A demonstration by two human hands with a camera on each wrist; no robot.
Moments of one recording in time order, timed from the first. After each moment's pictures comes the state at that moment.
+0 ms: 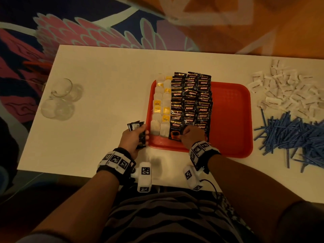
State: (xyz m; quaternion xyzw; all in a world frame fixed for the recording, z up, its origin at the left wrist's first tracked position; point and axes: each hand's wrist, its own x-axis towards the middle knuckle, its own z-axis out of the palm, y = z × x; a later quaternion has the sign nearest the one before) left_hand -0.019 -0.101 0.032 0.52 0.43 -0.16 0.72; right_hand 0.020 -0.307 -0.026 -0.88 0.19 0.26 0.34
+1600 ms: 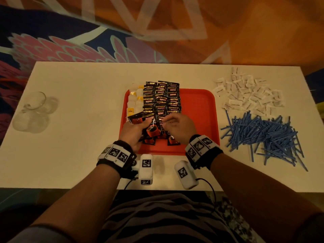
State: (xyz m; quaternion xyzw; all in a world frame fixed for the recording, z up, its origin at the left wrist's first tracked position) left_hand 0.009 -0.206 0.077 0.57 0.31 -0.14 0.75; right_hand 0.024 -0.374 0.085 -0.82 0.04 0.20 0.53
